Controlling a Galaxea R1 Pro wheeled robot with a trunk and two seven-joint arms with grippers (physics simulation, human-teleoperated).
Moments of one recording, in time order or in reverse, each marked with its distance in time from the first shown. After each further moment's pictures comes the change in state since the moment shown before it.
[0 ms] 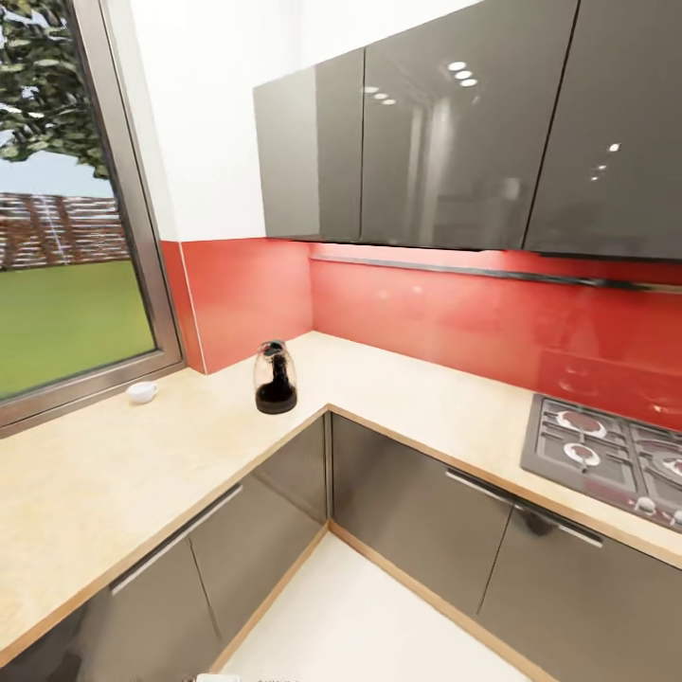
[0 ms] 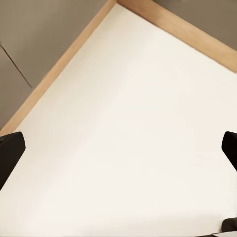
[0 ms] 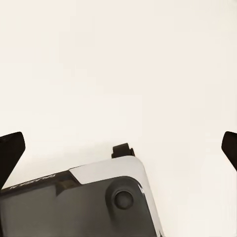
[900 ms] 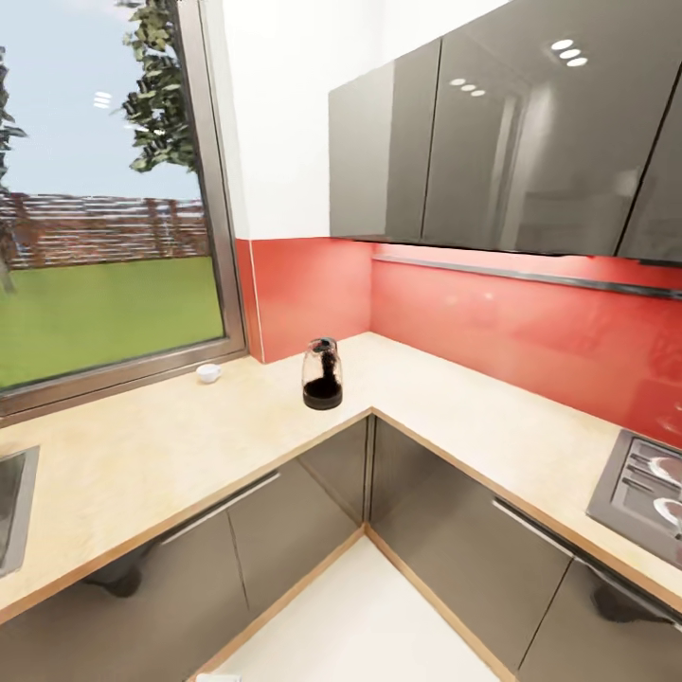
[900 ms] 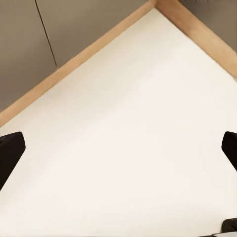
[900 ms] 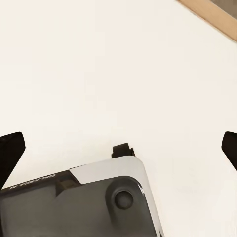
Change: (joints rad) left arm 0.000 0.002 0.000 0.000 0.003 0.000 0.000; right arm 0.000 0.000 0.000 0.000 0.000 0.001 0.000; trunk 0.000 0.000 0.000
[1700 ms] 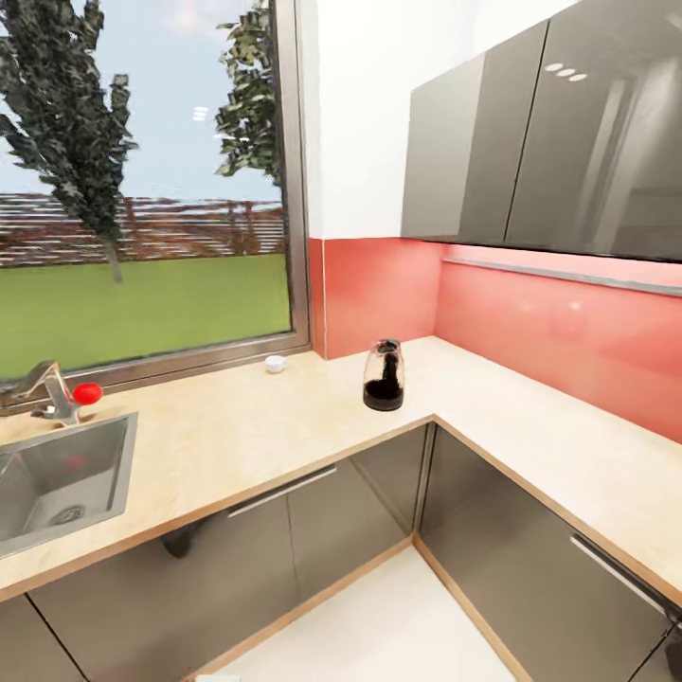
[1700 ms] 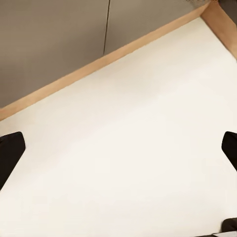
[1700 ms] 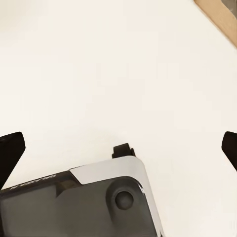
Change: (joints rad) left arm 0.001 0.000 0.000 0.000 0.000 0.000 0.000; right arm 0.000 -0.002 -0.001 -0.003 -0.001 0.002 0.000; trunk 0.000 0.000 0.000
